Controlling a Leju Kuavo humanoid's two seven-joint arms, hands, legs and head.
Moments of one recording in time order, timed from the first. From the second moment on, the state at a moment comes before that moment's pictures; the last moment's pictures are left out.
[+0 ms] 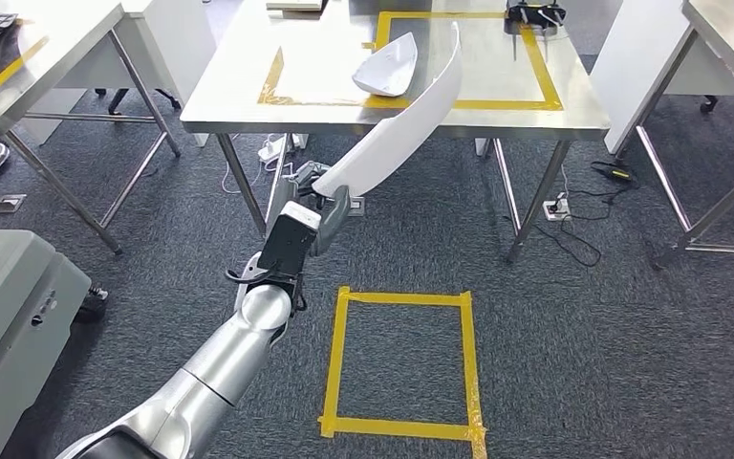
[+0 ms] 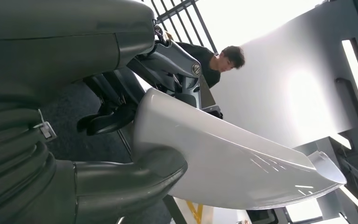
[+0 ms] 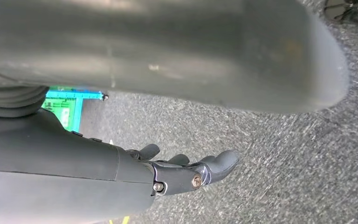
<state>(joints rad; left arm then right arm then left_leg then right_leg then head) -0.61 -0.23 -0.44 -0.85 -0.31 0.50 -0.70 -0.11 0.12 -0.24 -0.18 1.03 -0.08 0.29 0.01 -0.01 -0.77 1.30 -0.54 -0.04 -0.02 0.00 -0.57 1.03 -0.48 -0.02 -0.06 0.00</state>
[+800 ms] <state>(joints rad) -0.61 -0.24 -0.44 -0.83 -0.34 0.49 -0.70 -0.11 0.12 -0.27 -0.18 1.01 -0.11 0.28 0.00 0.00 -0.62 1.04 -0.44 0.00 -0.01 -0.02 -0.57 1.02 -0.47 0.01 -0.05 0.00</state>
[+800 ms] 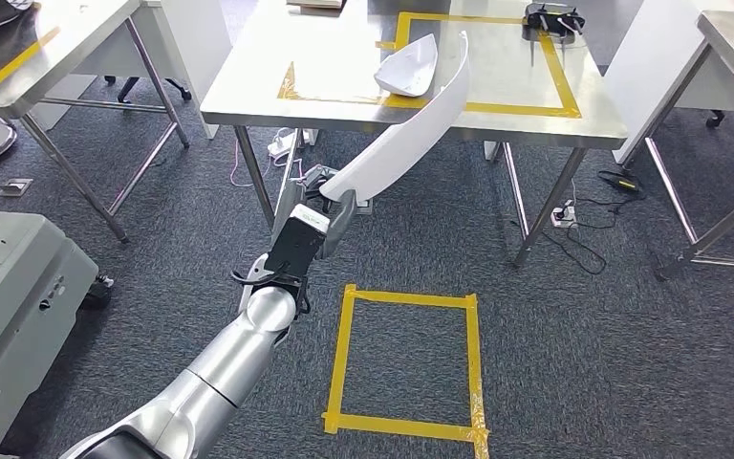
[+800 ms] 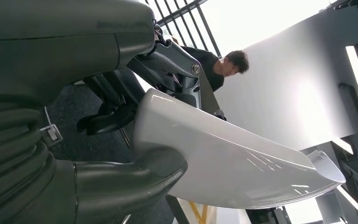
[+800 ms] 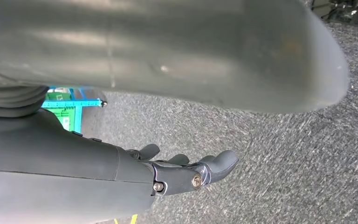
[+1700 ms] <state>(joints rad) -0.62 -0.26 -0.44 -0.82 -0.34 0.48 -0.70 -0.11 0.12 -0.29 -0.18 1.03 -0.07 0.27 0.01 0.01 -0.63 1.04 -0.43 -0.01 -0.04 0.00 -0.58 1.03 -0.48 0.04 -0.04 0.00</state>
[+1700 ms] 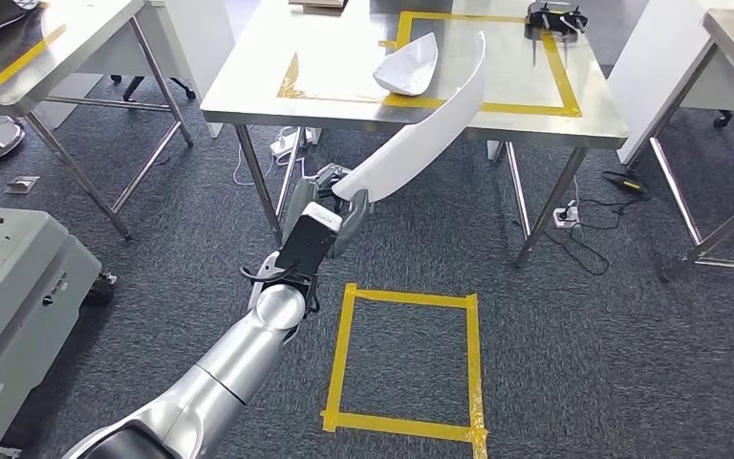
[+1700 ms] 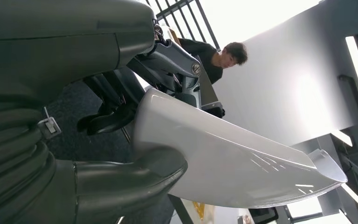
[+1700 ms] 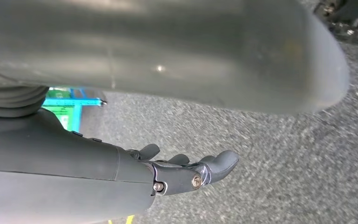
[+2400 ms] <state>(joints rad) -0.63 -0.26 -0.44 -0.80 -0.34 0.47 -0.69 -0.10 0.12 -0.29 -0.18 1.04 -0.08 0.27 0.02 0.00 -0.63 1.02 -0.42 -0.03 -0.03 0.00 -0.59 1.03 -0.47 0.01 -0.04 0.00</state>
